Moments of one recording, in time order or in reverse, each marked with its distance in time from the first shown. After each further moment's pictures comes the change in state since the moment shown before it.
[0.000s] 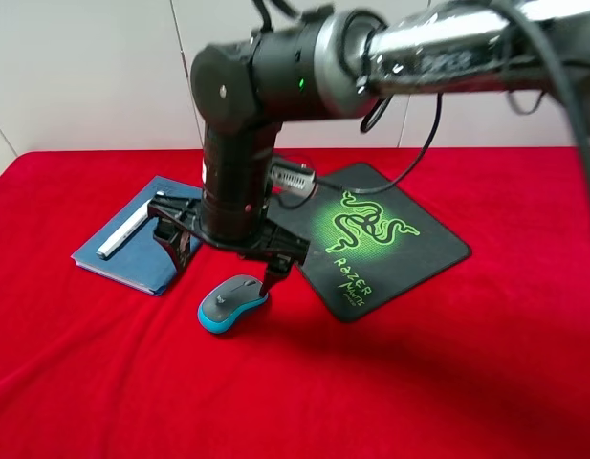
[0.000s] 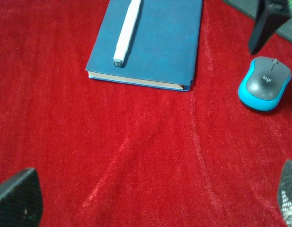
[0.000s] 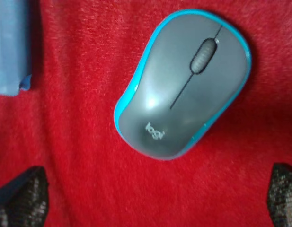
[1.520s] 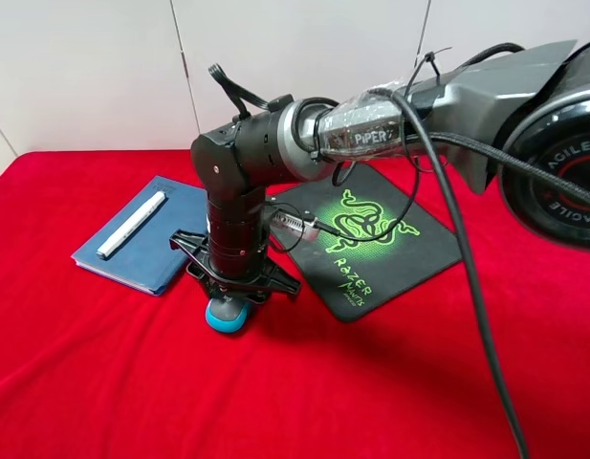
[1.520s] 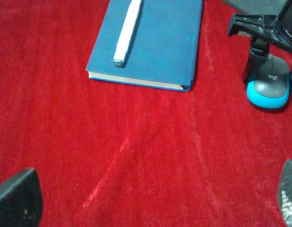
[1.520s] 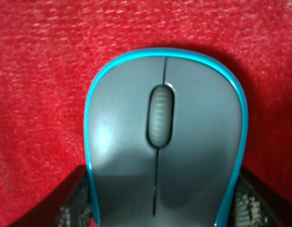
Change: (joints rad) left arm 0.000 0.000 0.000 0.000 0.000 0.000; right arm 0.000 0.145 -0.001 -0.073 -0.081 0.205
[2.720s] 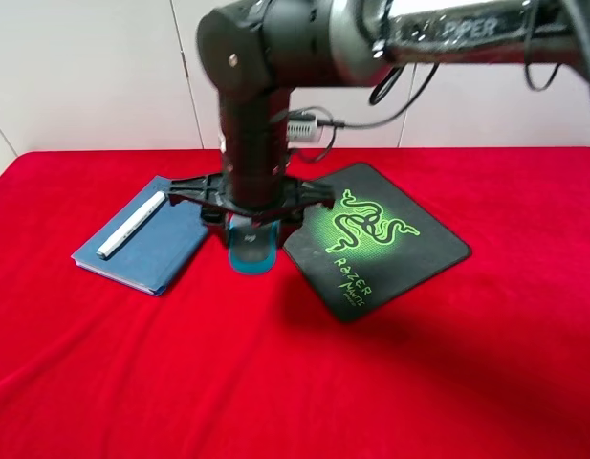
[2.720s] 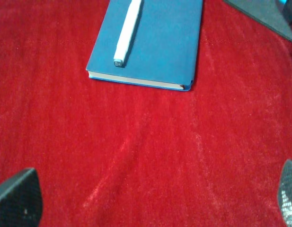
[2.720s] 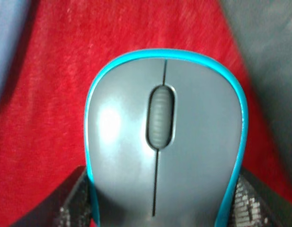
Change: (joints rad) left arm 0.000 0.000 0.000 0.000 0.000 0.000; right arm -0.050 -0.194 -0.058 -0.124 0.192 -0.518
